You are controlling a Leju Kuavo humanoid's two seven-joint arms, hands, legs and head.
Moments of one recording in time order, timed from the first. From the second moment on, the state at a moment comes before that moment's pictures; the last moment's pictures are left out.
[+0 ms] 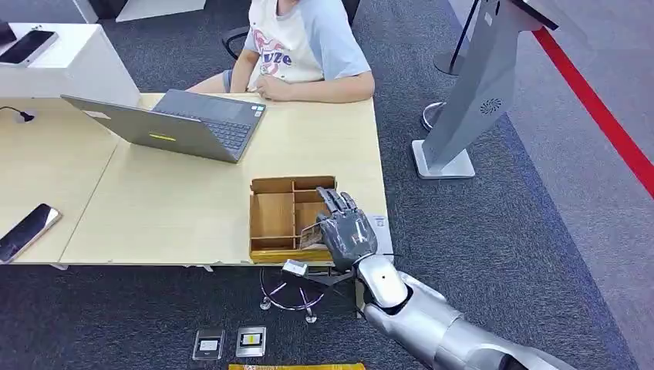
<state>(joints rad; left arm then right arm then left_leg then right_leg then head) -0.14 0.04 -1.18 -0.44 1.37 0.58 -0.23 -0.67 -0.05 1.21 -0.94 0.86 -0.50 0.20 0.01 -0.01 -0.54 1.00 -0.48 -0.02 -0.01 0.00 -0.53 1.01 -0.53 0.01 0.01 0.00</state>
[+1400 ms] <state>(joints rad) -0.15 0.04 -1.18 -0.44 1.35 0.56 -0.25 -0.87 -0.02 1.19 -1.03 0.97 -0.47 0.21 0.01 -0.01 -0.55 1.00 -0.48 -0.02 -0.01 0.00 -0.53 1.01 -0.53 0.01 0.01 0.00</state>
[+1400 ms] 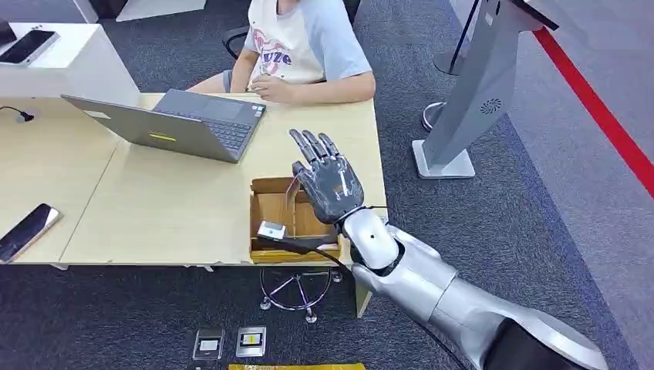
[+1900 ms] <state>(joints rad) -0.17 0.03 -1.18 -0.44 1.32 0.55 -0.23 -1.01 0.05 1.22 -0.95 0.96 -0.38 0.21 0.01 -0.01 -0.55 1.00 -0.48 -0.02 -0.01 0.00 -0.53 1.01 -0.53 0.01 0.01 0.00</state>
